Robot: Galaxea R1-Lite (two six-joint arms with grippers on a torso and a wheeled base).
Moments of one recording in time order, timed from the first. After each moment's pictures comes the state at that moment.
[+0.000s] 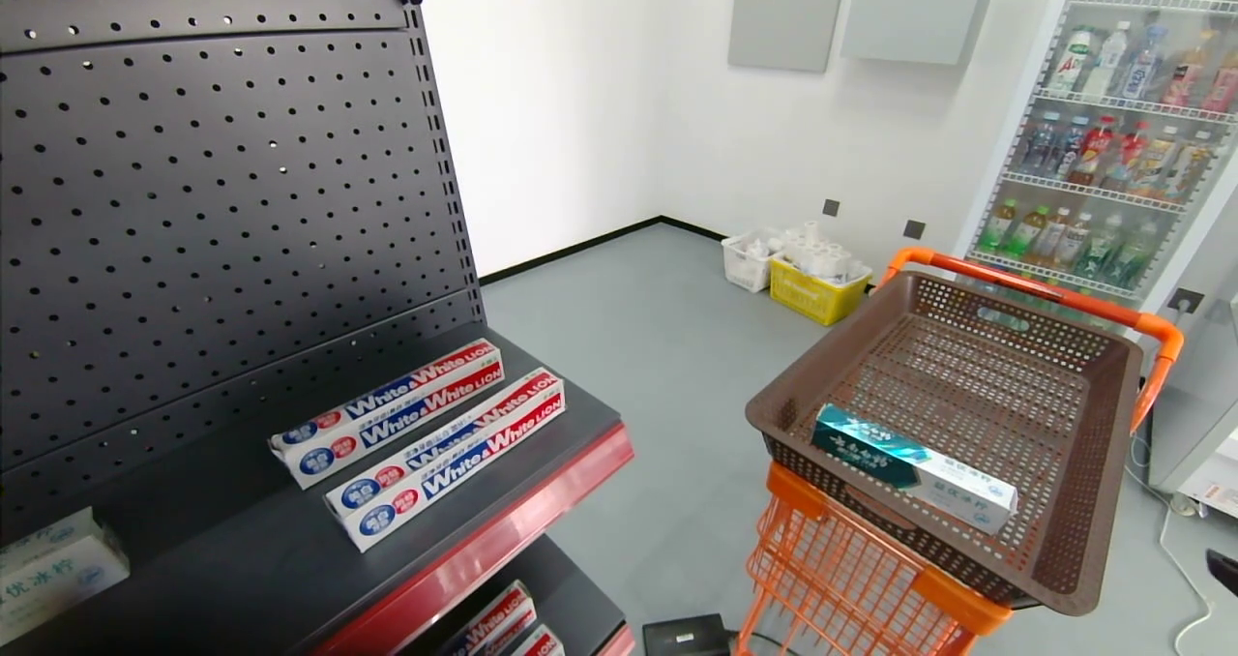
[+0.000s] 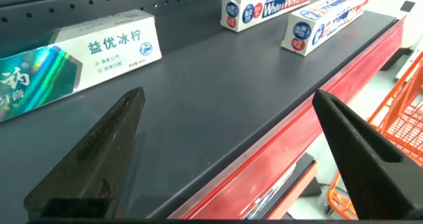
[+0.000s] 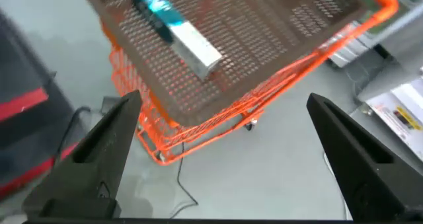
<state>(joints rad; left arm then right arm) 0.00 0.01 0.00 0.00 0.07 -0.05 -0.03 0.76 -0.48 0.09 0.01 -0.30</state>
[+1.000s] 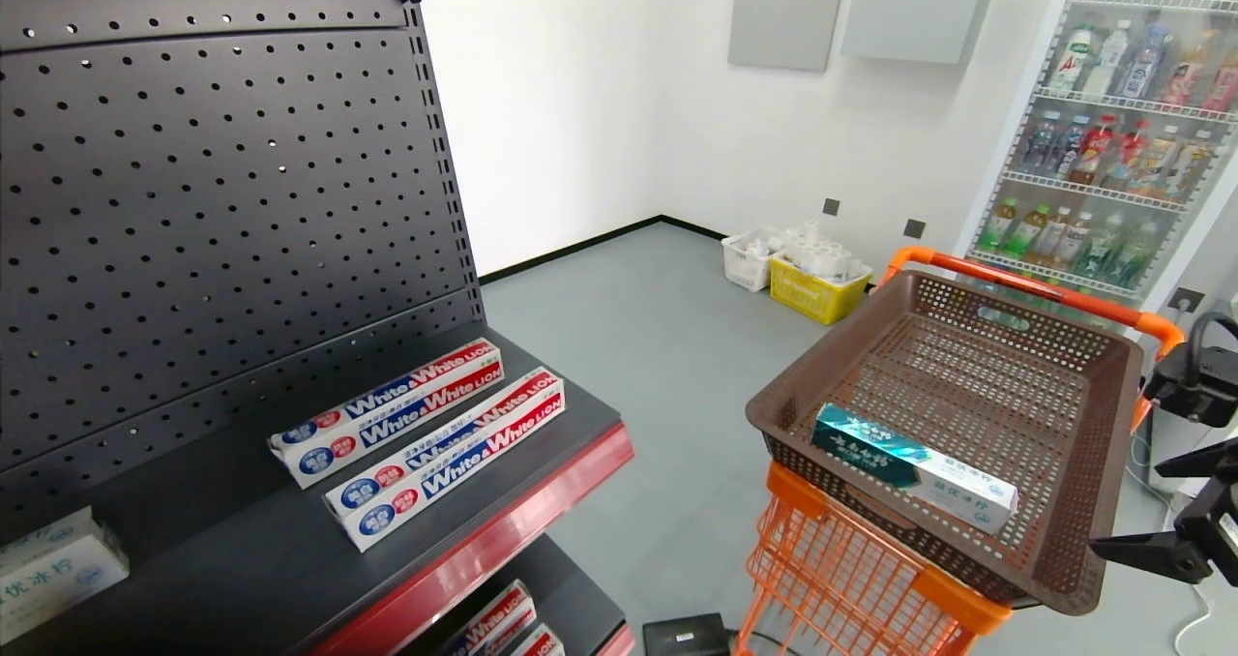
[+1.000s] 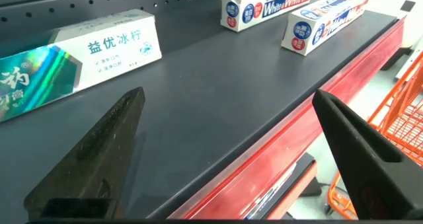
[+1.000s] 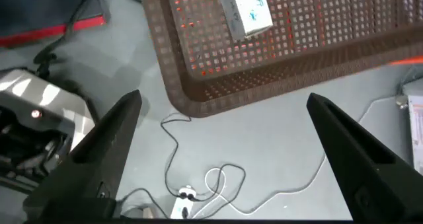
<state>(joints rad) 0.00 0.01 0.00 0.00 0.07 -0.05 -0.10 1.32 -0.88 0.42 0.15 -0.65</state>
